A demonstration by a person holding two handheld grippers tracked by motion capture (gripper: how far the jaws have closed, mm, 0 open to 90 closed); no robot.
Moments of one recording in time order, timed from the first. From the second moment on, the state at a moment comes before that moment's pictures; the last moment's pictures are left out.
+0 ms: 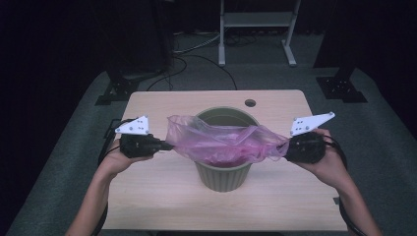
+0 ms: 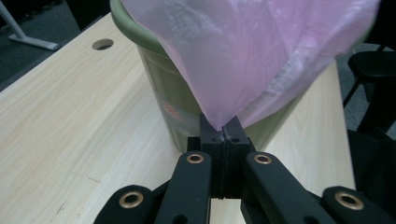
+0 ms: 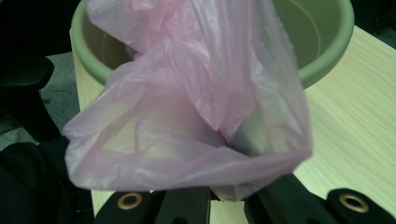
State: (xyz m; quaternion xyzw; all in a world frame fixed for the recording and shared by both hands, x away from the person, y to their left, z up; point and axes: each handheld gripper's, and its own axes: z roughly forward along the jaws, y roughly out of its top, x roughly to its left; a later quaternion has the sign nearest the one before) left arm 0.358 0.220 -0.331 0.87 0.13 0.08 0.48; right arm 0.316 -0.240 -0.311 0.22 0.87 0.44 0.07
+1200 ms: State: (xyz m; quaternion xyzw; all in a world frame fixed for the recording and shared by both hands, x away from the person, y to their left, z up) left arm 0.380 0.233 -0.319 0.86 0.18 0.07 0.47; right arm 0.332 -0.276 -0.310 0.26 0.84 0.48 0.08
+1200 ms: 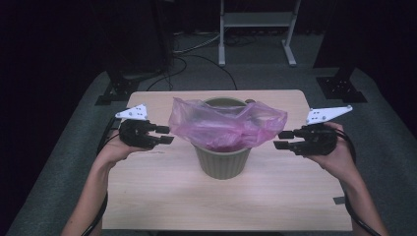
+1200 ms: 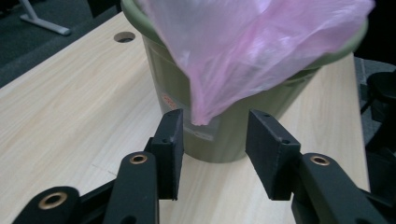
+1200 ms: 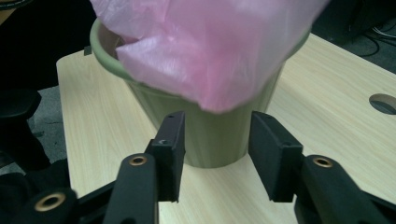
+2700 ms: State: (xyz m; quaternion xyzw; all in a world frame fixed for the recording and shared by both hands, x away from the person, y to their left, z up) left arm 0.387 0.189 -0.301 0.86 0.14 0.06 0.48; right arm 0.352 -0.233 -0.300 0.28 0.84 0.46 0.10
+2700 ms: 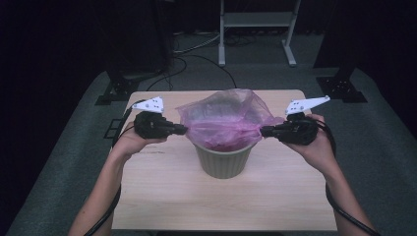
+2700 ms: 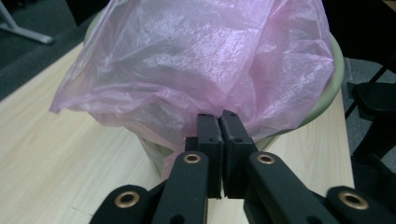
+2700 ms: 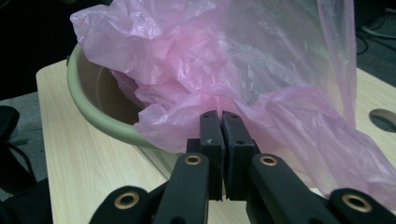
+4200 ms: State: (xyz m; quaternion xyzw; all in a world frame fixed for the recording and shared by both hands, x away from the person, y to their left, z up) left arm 0.345 0.230 -0.322 0.87 0.13 0.06 0.48; right arm 0.306 -0.287 -0.313 0.26 0.84 0.48 0.06
